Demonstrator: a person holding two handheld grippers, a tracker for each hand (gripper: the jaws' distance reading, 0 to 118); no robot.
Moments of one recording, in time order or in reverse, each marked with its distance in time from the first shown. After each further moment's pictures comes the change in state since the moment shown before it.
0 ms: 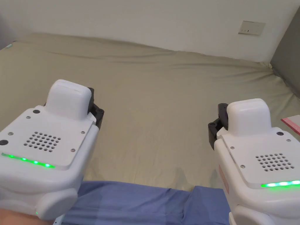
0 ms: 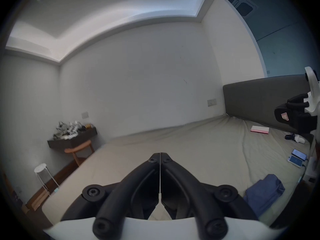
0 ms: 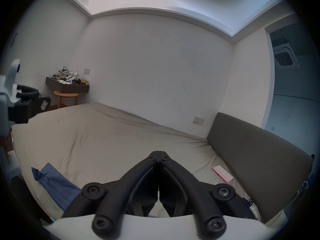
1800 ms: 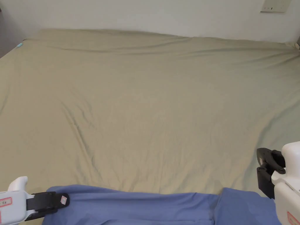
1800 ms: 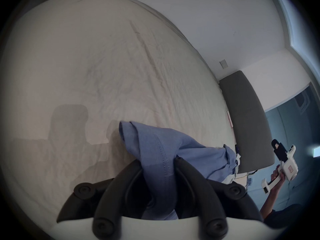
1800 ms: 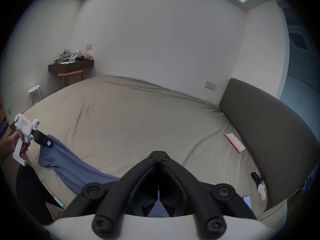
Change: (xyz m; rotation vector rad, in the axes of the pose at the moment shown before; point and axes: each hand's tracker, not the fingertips) left arm -0.221 -0.280 -0.091 -0.846 -0.418 0.828; right arm 0.006 -0.053 -0.021 -0.305 0.112 -0.040
